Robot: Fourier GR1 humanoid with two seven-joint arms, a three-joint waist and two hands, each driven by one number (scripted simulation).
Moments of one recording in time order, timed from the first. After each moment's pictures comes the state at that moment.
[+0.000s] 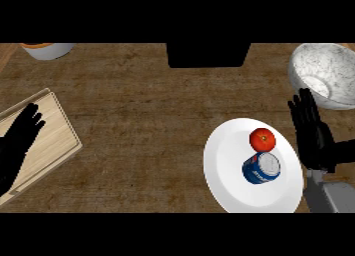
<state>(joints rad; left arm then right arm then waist) 0.04 0.55 -0.05 -1.62 0.34 0.12 0.12 -0.15 -0.28 0.07 -1.36 -0.38 -0.21 -0.18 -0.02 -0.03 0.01</state>
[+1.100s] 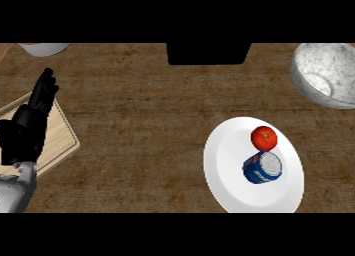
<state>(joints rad) -0.19 0.45 -0.14 -1.61 0.06 0.32 0.16 0.03 -0.71 -0.13 -1.35 -0.32 0.40 -0.61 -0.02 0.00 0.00</state>
